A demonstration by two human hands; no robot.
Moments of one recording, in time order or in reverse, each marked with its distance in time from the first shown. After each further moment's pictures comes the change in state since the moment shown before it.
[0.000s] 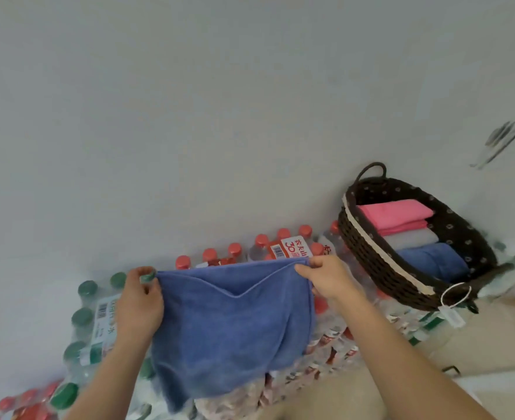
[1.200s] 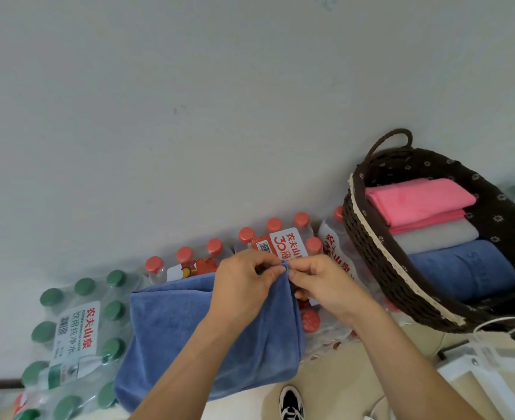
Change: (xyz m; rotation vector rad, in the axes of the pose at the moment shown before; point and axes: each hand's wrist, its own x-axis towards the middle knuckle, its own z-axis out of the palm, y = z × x) left_hand -0.053 0.129 0.144 0.012 -0.437 0.481; right_hand 0.050 0.021 -0.024 0.299 -0.488 -0.062
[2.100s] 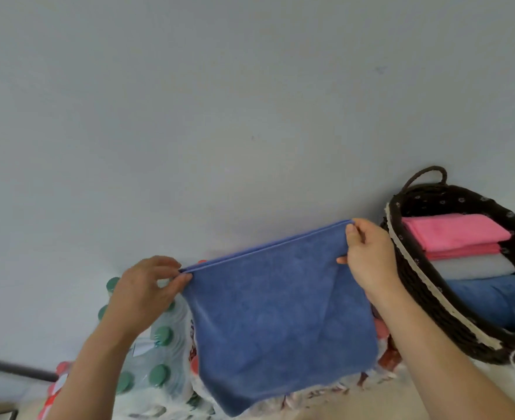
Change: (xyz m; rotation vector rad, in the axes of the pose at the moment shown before) left_hand -0.056 -0.083 -0.180 0.457 0.217 -0.092; right_hand 0.021 -0.052 0.008 -0.280 0.670 -0.351
